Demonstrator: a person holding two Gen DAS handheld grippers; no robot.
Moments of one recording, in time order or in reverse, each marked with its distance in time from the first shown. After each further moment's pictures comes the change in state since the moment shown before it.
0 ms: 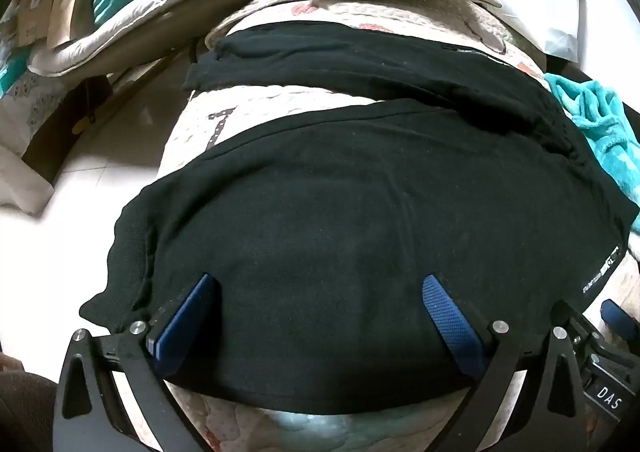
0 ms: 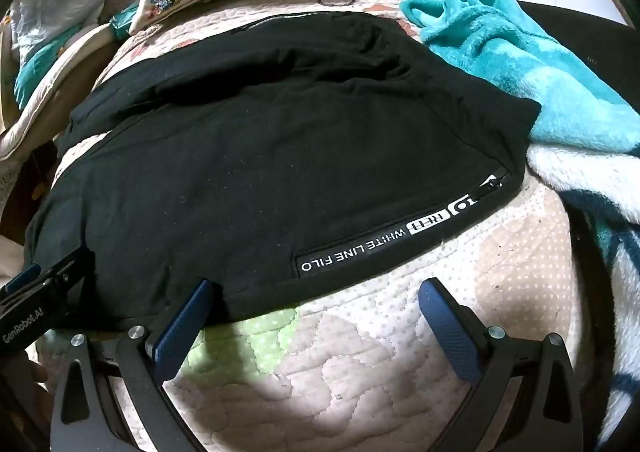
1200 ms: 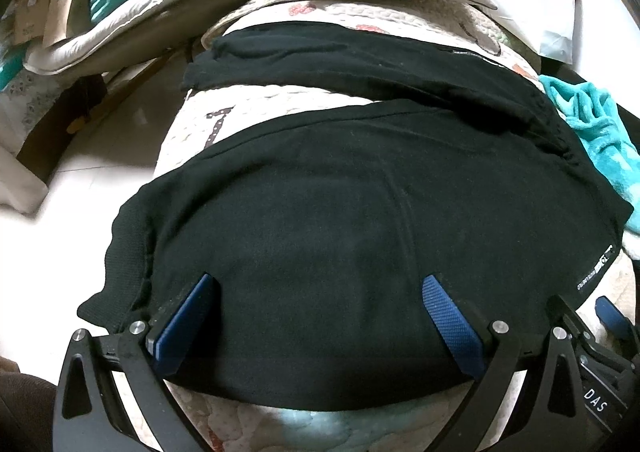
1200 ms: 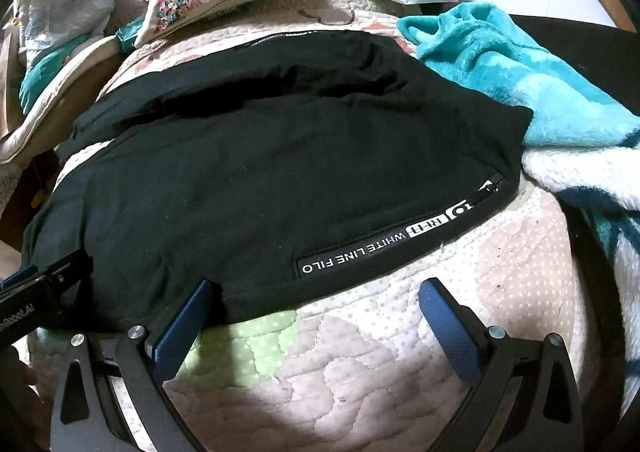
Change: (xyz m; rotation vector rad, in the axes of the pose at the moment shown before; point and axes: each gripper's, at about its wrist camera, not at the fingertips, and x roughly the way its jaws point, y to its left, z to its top) left arm -0.006 0.006 0.003 0.010 0.006 -0.027; right arm -0.007 -0.004 -0.006 0.011 -0.104 0.020
